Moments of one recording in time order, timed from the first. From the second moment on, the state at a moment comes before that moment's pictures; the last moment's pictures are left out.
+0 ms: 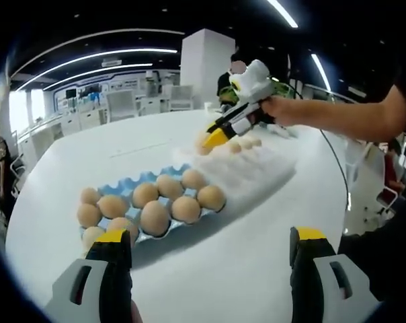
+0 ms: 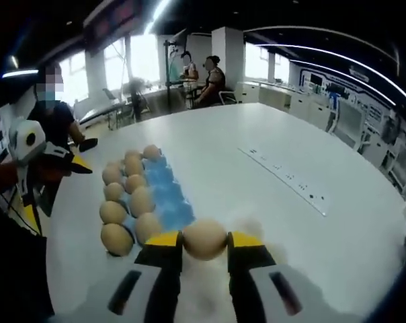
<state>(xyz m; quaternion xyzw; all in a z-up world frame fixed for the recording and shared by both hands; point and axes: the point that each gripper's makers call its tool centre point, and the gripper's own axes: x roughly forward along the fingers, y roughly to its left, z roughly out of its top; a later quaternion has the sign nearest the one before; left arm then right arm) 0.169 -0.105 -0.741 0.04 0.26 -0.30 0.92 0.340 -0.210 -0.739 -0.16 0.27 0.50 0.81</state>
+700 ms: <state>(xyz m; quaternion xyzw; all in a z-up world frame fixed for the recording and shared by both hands) 0.169 -0.099 -0.739 0.02 0.26 -0.29 0.92 0.337 -0.179 -0.741 -0.13 0.26 0.52 0.80</state>
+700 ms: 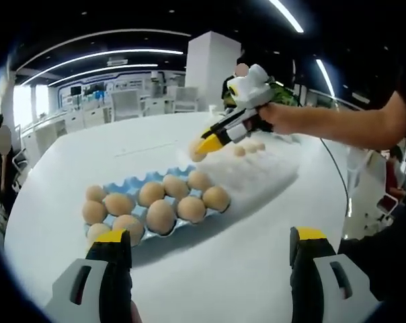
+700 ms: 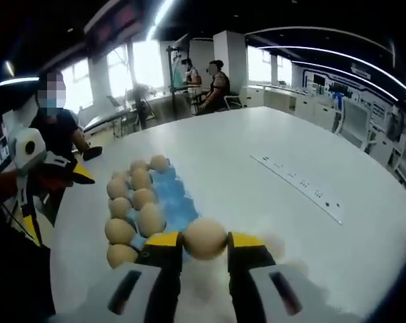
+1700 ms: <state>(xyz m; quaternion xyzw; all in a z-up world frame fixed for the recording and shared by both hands) 0.170 -0.073 -0.742 0.01 0.26 -0.26 0.93 0.333 -0.120 -0.737 -0.12 0.25 0.55 0.79</state>
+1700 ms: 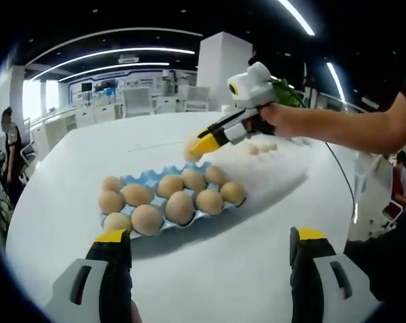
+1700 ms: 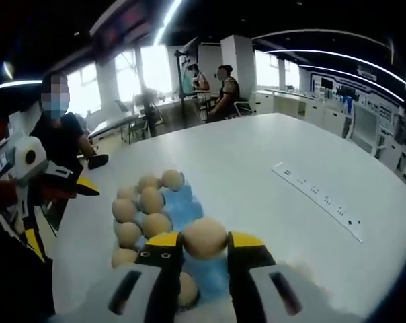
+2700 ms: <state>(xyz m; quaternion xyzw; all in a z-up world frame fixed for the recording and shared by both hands) 0.166 -0.051 -0.748 0.01 0.26 -0.23 0.94 0.336 -0.061 -0.744 -0.12 0.25 0.57 0.78</state>
